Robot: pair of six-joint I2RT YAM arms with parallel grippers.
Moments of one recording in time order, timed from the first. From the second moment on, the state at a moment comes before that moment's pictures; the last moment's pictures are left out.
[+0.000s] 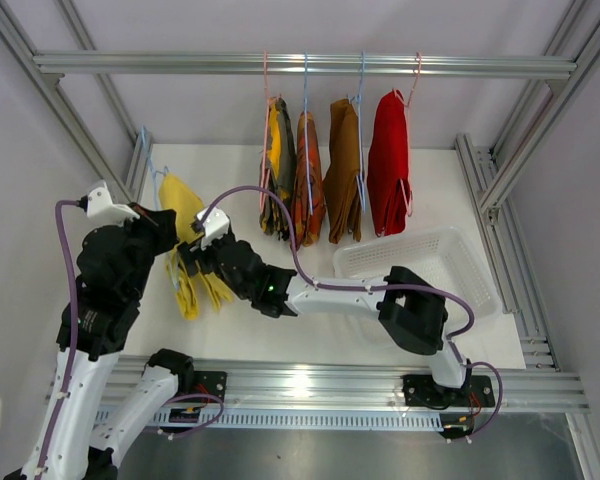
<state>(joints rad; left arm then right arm) -0.26 0.64 1.08 -0.58 -0.28 -0.52 1.26 2.05 1.60 0.46 0.46 0.11</state>
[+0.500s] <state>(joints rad) -0.26 0.64 1.07 -0.58 -0.28 -0.52 1.25 2.09 1.63 0.49 0.36 0.13</state>
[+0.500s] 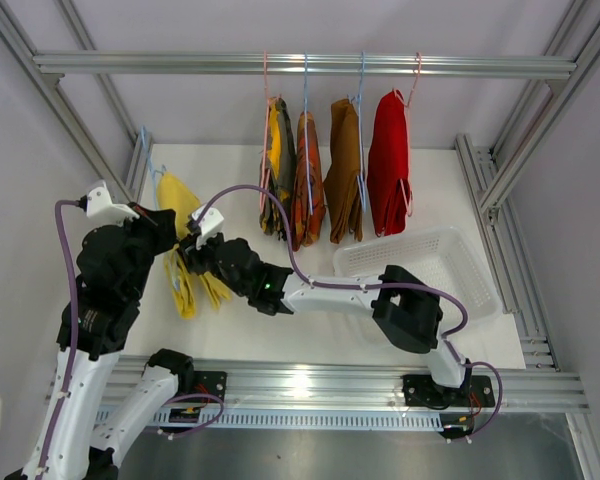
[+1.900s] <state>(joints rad) -0.24 0.75 1.06 -0.53 -0.32 -0.53 1.27 2.03 1.66 0.32 0.42 0.04</state>
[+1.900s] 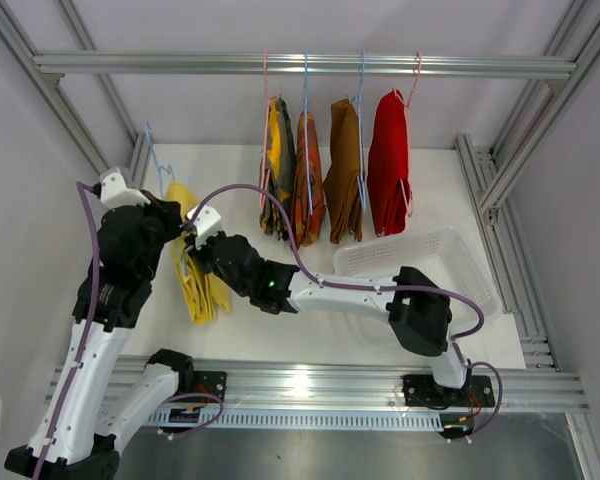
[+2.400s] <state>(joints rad) -0.24 0.77 1.06 -0.50 -0.34 -0.51 1.29 1.95 1.66 0.25 0.46 -0.03</state>
